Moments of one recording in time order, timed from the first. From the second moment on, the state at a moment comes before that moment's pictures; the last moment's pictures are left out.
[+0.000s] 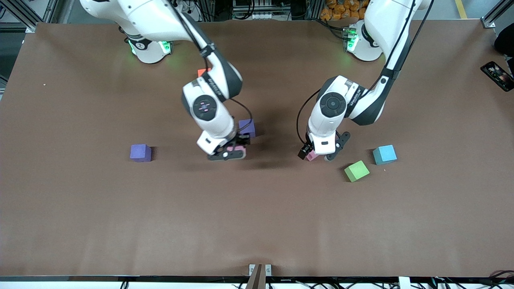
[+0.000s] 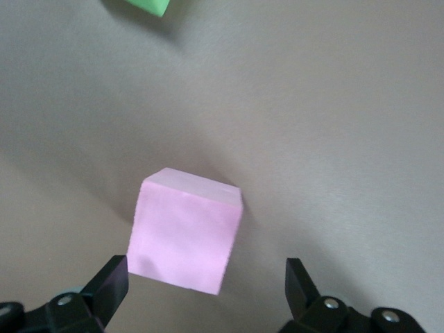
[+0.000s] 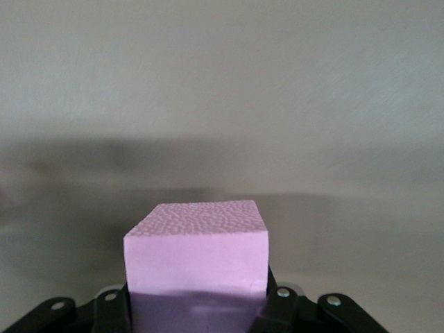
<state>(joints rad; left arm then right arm) -0.47 0.46 -0.10 -1.98 0.07 2.45 -1.49 0.77 0.61 -0.10 -1.67 0.25 2.31 0.48</state>
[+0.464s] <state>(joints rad) -0.47 0.46 -0.10 -2.01 0.13 2.45 -1.50 0.82 0.67 -0.10 -1.66 0.25 2.37 0.54</state>
